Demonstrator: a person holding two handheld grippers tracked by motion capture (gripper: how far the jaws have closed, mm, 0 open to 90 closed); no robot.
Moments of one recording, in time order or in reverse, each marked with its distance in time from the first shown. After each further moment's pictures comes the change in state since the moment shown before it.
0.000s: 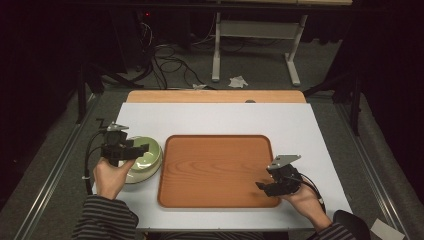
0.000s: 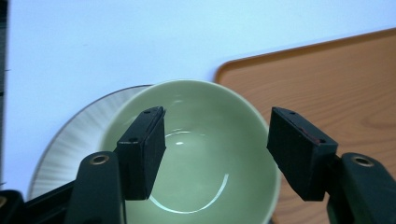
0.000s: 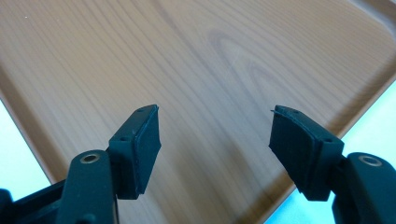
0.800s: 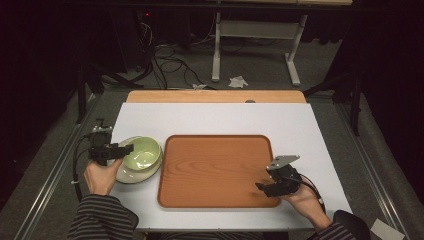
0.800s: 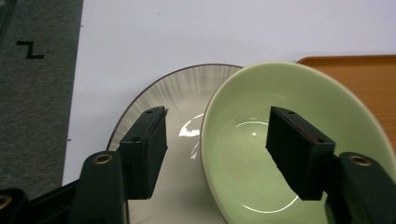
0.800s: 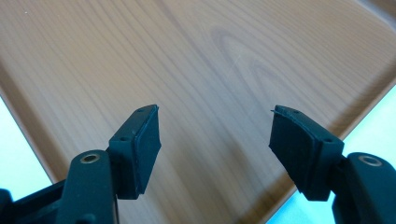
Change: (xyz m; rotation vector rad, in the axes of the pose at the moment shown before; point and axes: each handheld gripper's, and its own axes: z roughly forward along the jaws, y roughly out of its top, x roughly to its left) left arm 0.045 -0.018 0.014 0.024 0.113 -0.146; right arm 0.002 0.000 0.001 0.014 -0.005 -0.009
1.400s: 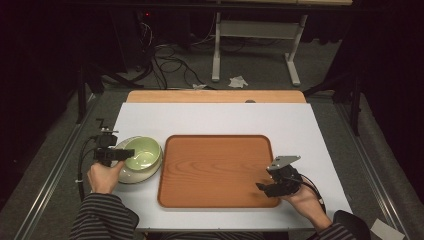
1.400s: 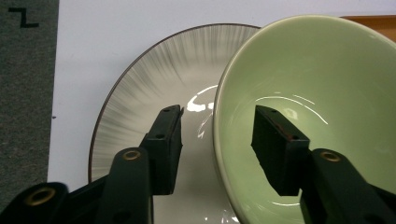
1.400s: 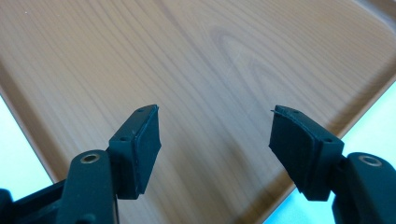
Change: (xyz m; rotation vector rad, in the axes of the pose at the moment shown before) left arm 0.003 -0.003 0.022 0.127 -0.002 -0.007; right arm 0.000 -0.001 -0.001 -0.007 0.004 0.000
